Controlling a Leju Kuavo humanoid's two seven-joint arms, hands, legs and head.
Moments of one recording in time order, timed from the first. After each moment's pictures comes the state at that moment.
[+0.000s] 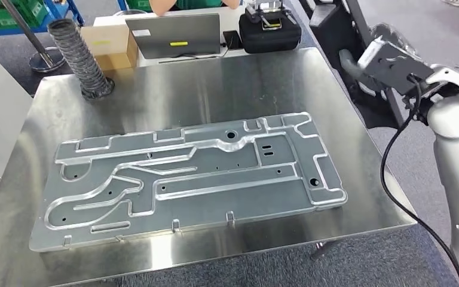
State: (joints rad) left arm -0.10 -0.22 0.68 -0.20 -1.13 0.13 -0.07; right arm -0.92 -0.61 0.32 -1.49 0.19 0.37 -0.13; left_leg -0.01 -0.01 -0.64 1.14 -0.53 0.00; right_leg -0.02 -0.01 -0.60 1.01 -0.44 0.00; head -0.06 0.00
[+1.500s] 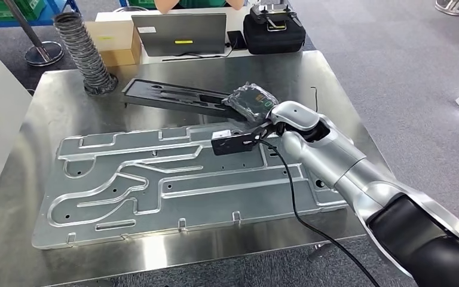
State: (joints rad) left arm -0.13 -0.22 0.62 -0.20 -1.19 0.10 -0.08; right arm -1.08 -0.21 0.94 -0.97 0.71 0.10 -0.23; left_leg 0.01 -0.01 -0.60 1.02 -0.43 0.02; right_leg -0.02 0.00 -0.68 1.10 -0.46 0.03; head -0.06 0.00
